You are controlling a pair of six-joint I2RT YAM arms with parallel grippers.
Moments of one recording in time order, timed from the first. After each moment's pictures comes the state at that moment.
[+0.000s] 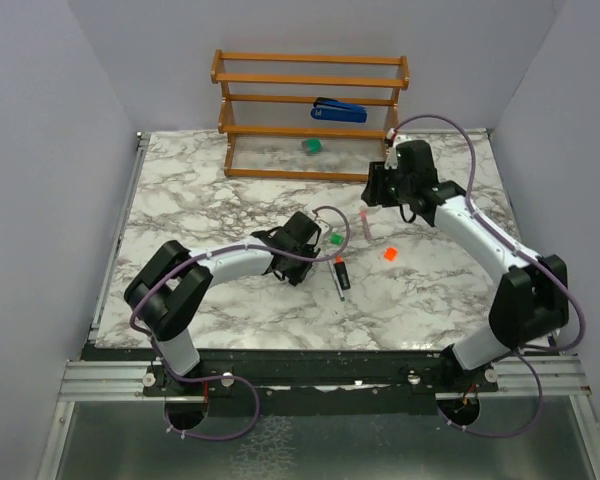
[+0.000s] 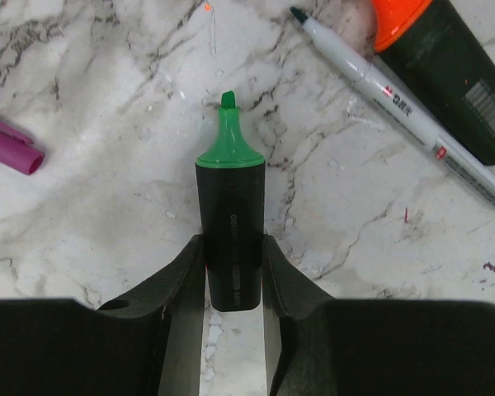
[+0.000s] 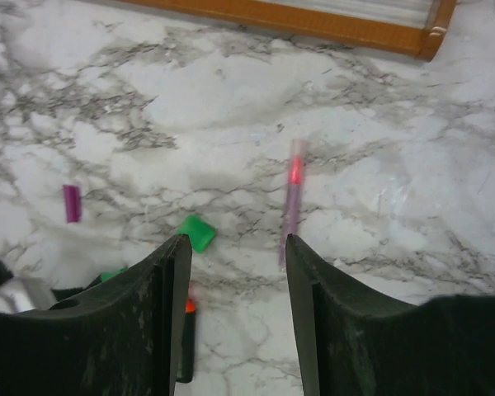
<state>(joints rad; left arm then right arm) -0.77 1.72 1.00 -0.33 0.02 -0.12 0.36 1.61 1.32 -0.41 -0.01 0.20</state>
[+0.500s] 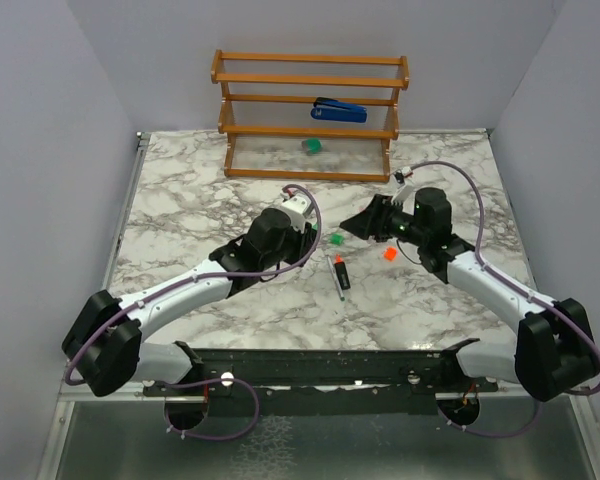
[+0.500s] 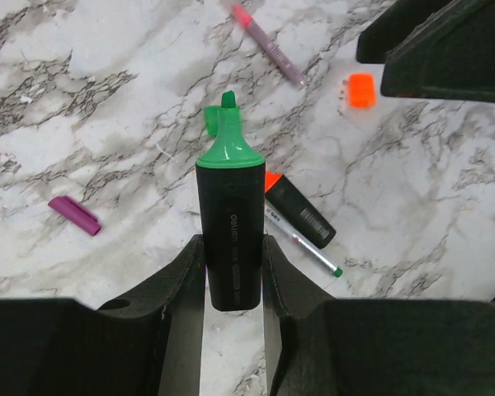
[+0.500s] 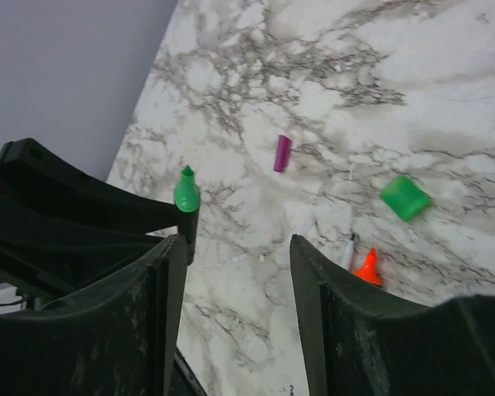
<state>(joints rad) -0.78 1.31 0.82 -0.03 -0.02 -0.26 0.38 1.26 0.71 0.19 -0.49 0.58</state>
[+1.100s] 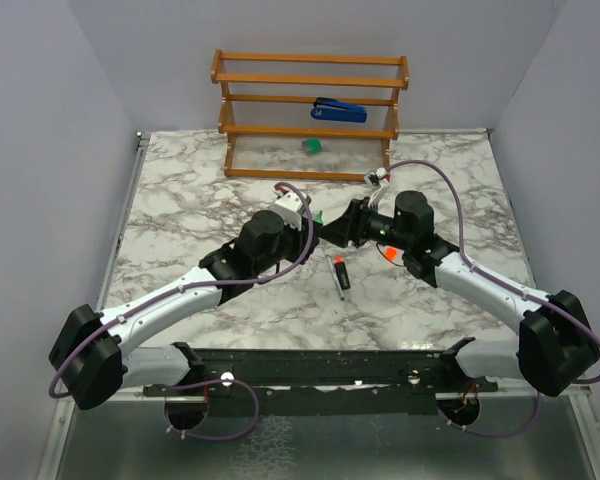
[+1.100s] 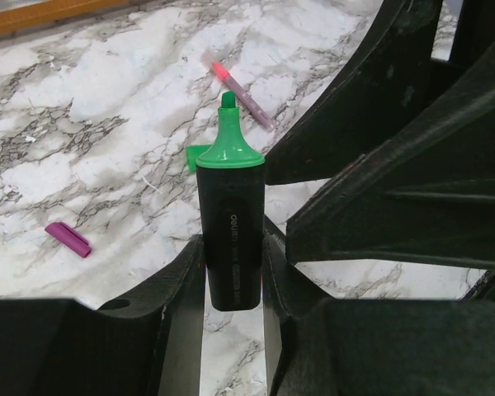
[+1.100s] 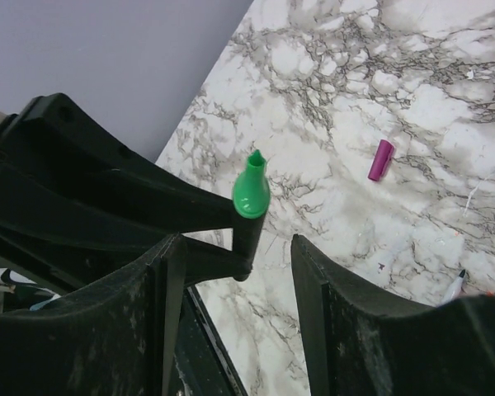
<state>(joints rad) -0.83 1.21 0.81 0.02 -0.07 -0.31 0.56 1.28 0.75 0.33 -0.51 0.64</state>
